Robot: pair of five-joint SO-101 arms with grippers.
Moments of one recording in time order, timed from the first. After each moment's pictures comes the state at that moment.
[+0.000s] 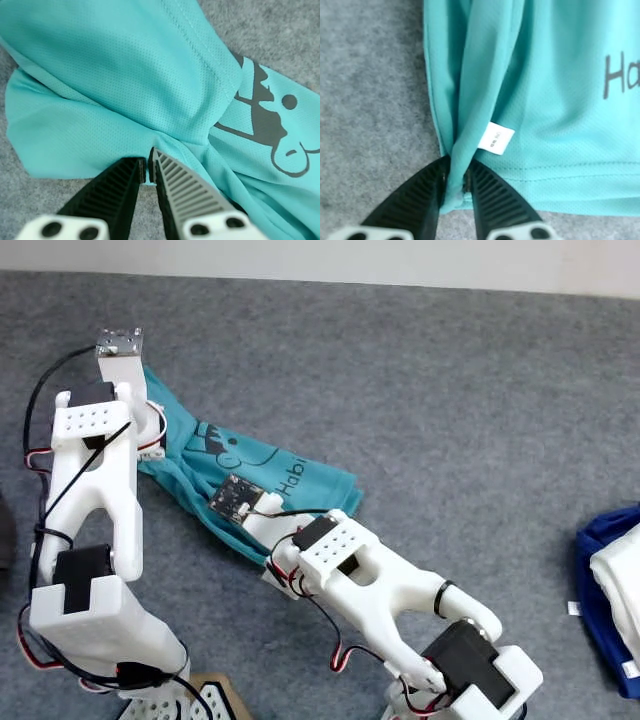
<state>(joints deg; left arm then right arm) -17.7 10.2 6.6 66.4 -2.7 -47.2 -4.5 44.4 43.1 18.9</state>
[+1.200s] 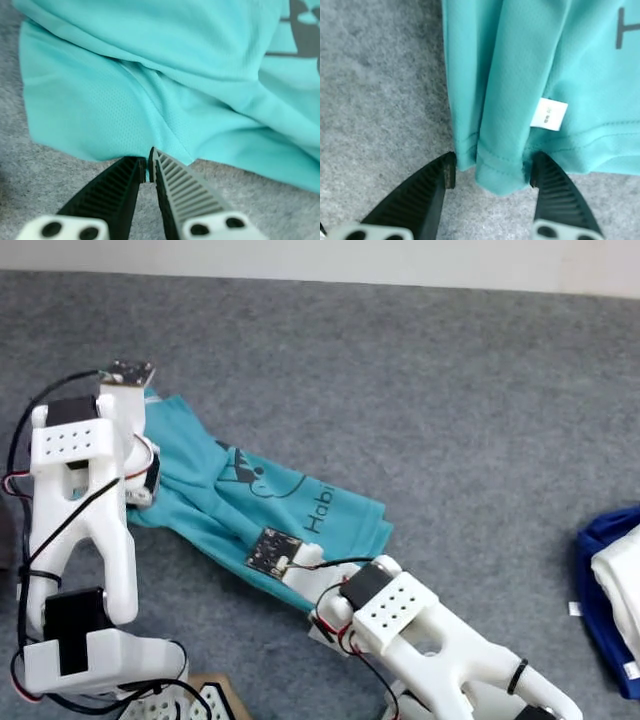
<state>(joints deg) -19.4 -3.6 15.1 86.3 -14.5 -48.2 -36.7 64.6 60.7 21.2</state>
